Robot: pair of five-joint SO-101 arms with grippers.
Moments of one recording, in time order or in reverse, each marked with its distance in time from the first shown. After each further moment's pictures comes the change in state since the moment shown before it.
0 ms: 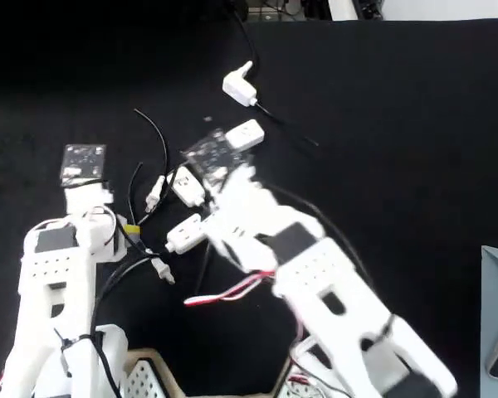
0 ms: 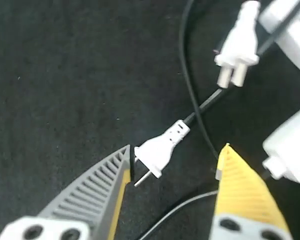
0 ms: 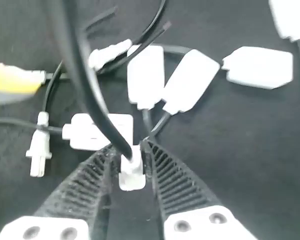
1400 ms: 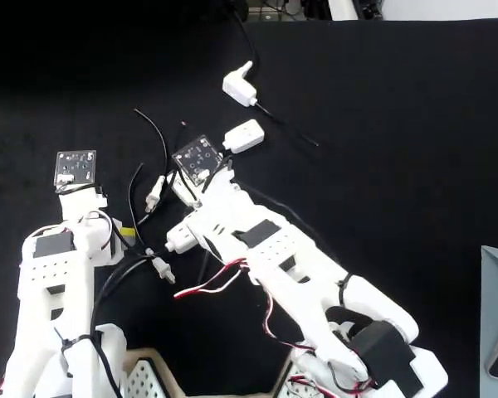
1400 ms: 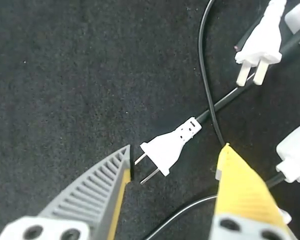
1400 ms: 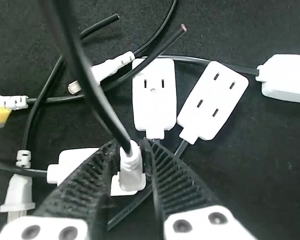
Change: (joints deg) left arm -1.5 -0.4 2.5 -1.3 0.4; right arm -0.7 18.2 4.4 -26.4 -3.6
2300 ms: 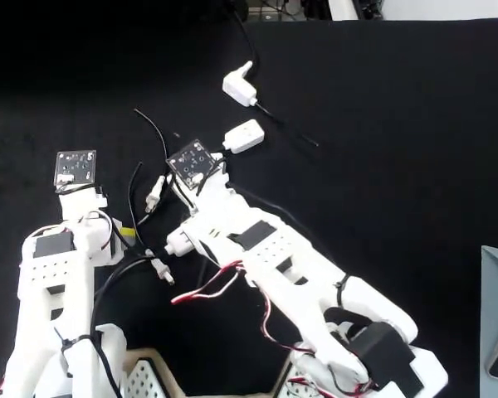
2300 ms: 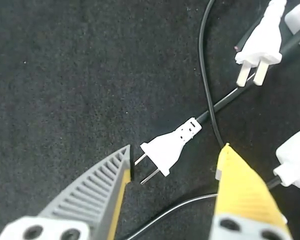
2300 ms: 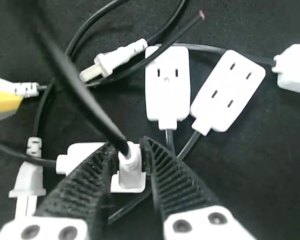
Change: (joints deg) left arm 0.0 0.0 0.0 0.0 0.0; right arm -1.4 0.0 -1.0 5.4 -0.5
